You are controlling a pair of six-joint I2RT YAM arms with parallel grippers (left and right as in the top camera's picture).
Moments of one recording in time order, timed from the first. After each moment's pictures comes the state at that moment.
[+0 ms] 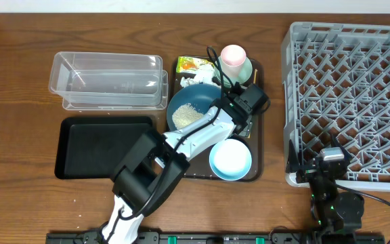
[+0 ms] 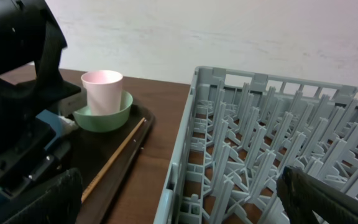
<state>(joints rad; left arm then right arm) -0.80 2.09 1.46 -0.60 -0.23 -0.43 0.05 0.01 0.01 -0.07 -0.07 -0.06</state>
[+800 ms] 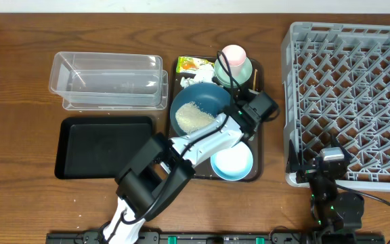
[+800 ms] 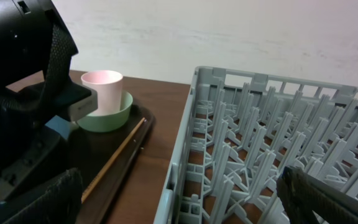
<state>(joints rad) -0.87 2.09 1.46 -0.56 -0.28 -0.46 0.05 0.01 0.01 -0.07 -0.07 -0.06</state>
